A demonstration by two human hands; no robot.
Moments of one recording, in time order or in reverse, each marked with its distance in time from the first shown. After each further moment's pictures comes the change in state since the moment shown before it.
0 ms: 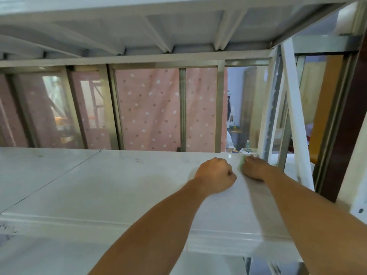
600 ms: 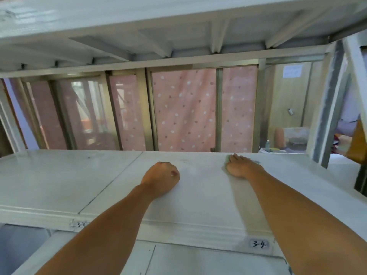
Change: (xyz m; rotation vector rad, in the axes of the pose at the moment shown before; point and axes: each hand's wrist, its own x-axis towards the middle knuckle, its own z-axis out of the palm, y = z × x) left_hand -0.143 -0.257 -0.117 0.103 0.034 -0.261; right_hand 0.004 -0.205 0.062 -0.034 -0.128 -0.091
